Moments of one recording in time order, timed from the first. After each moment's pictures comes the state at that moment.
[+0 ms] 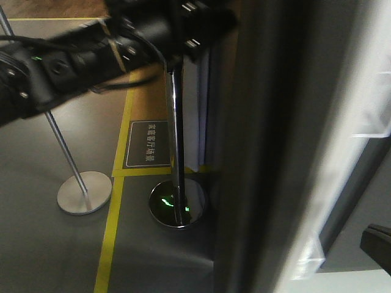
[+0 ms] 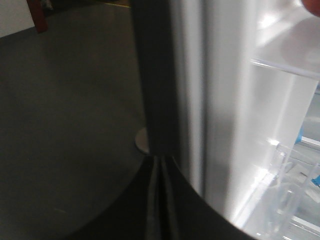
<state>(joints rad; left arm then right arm) -0.51 1.62 -1.39 1.09 -0.71 -2.10 0.06 0.35 -0.59 0.77 0.83 -0.65</state>
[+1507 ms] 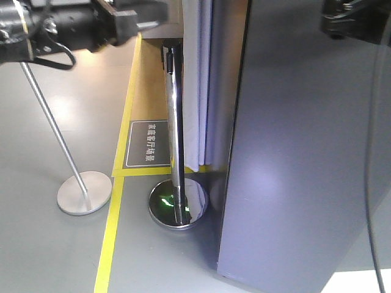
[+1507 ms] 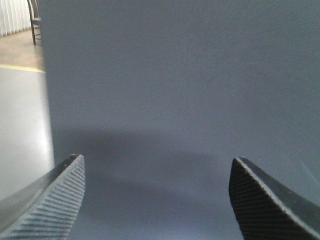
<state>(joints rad) -0.28 1.43 -1.39 1.77 -0.63 -2.07 0.06 1.49 -1.32 0.62 0.06 -0.67</state>
